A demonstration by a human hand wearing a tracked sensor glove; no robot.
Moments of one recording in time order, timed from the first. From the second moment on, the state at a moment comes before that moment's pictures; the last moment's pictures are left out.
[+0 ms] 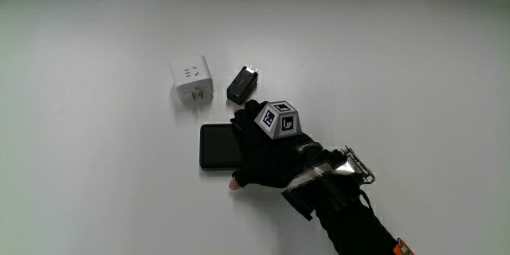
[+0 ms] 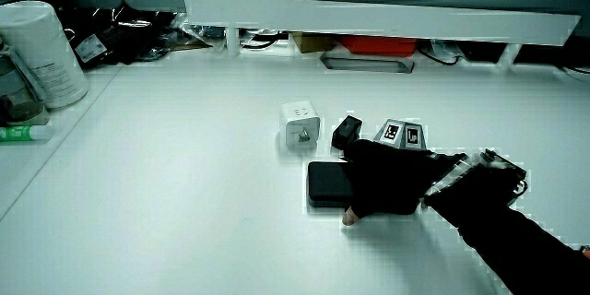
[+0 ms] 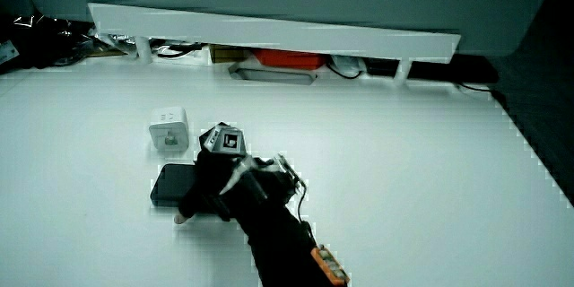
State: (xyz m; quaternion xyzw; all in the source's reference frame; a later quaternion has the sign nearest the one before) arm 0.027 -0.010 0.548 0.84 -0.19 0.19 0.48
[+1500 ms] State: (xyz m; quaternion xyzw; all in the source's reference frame) arm 0.088 -0.006 0.461 0.87 -0.24 0.25 0.35
